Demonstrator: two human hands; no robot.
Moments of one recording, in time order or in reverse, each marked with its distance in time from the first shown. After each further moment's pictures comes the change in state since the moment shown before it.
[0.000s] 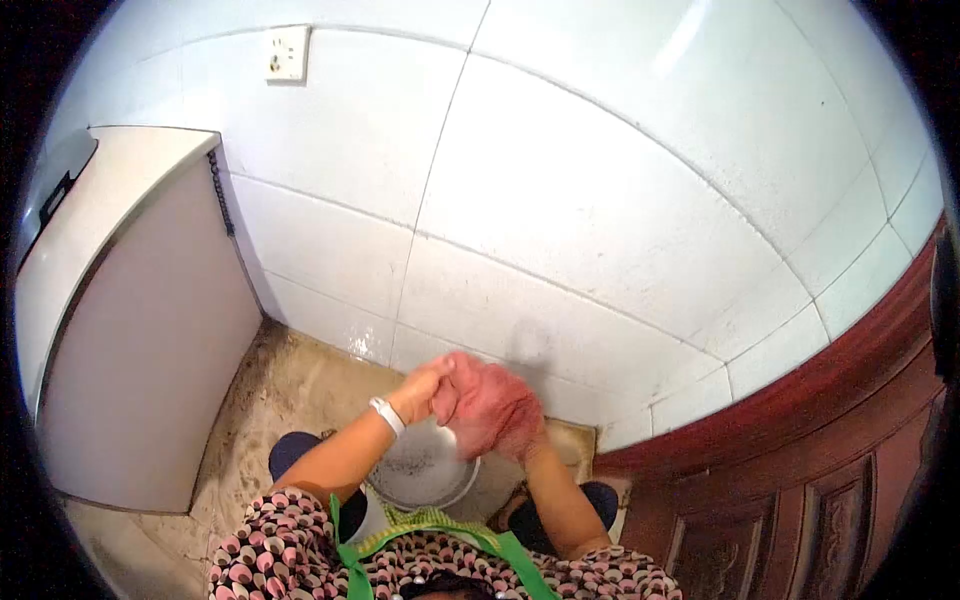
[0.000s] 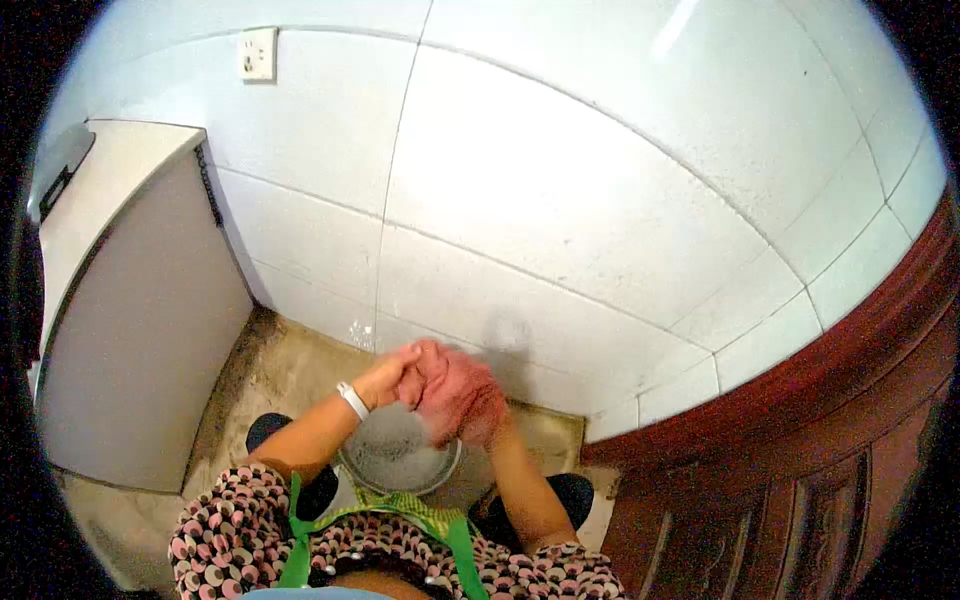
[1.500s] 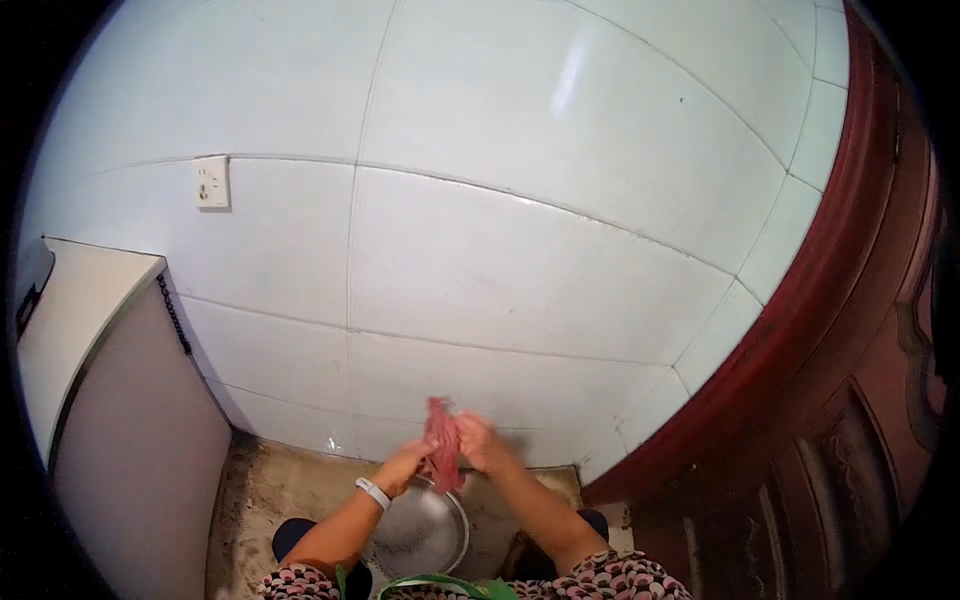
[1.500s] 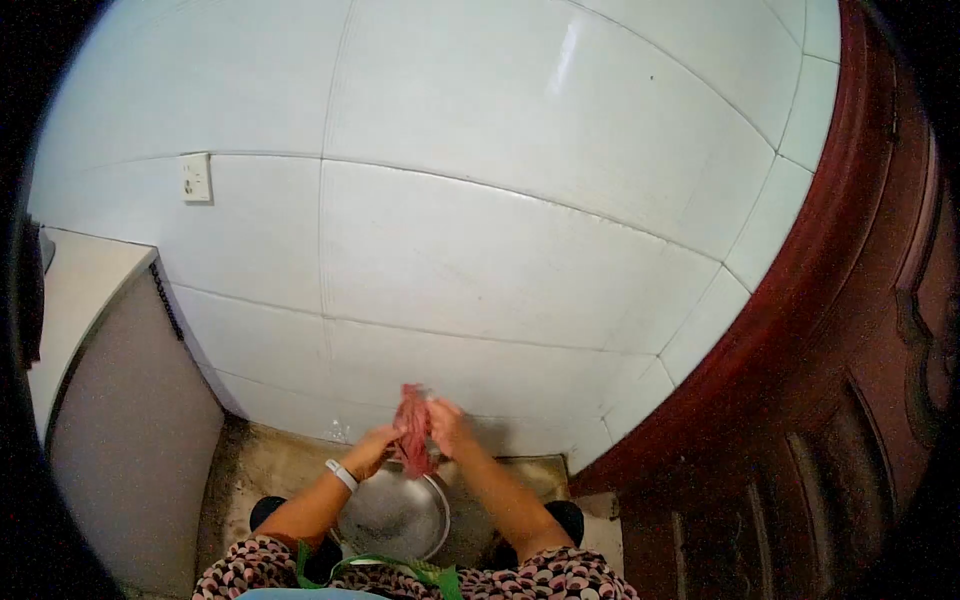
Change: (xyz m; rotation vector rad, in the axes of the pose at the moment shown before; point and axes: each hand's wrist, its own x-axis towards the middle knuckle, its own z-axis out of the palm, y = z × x) left_hand 0.013 -0.005 0.010 0.425 -0.119 -0.039; right_hand 0.065 0.237 0.073 0.780 0.437 -0.123
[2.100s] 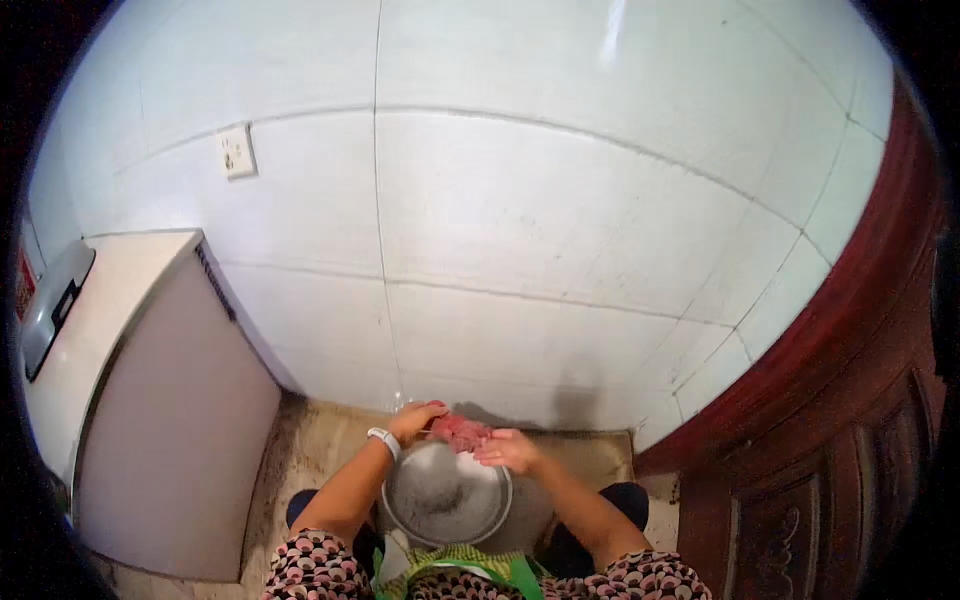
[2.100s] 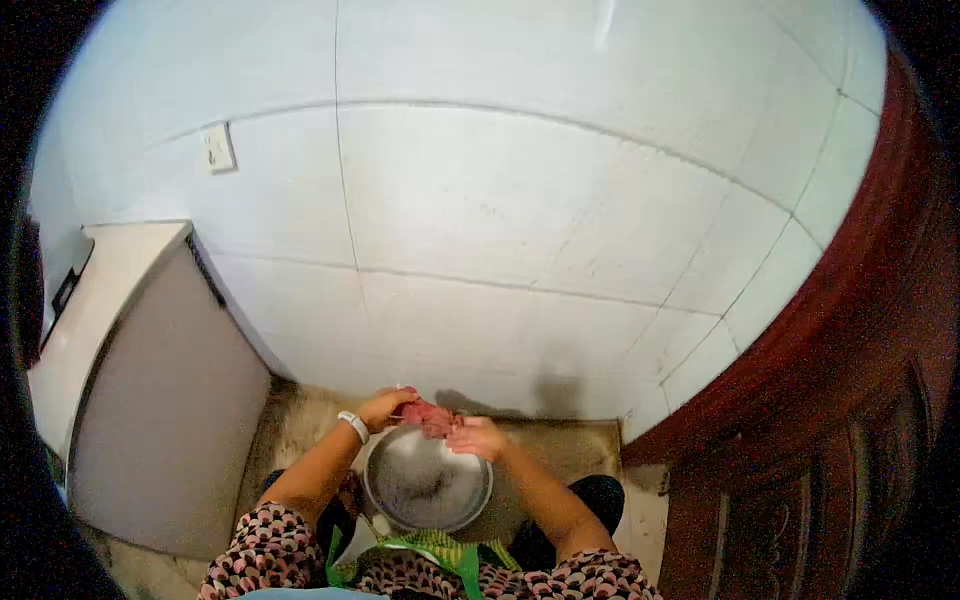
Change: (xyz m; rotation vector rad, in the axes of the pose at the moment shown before) left_hand 0.002 -0.018 -0.062 0.133 0.252 -0.228; right_hand -0.075 -0.005 0.009 0.272 -0.315 0.877
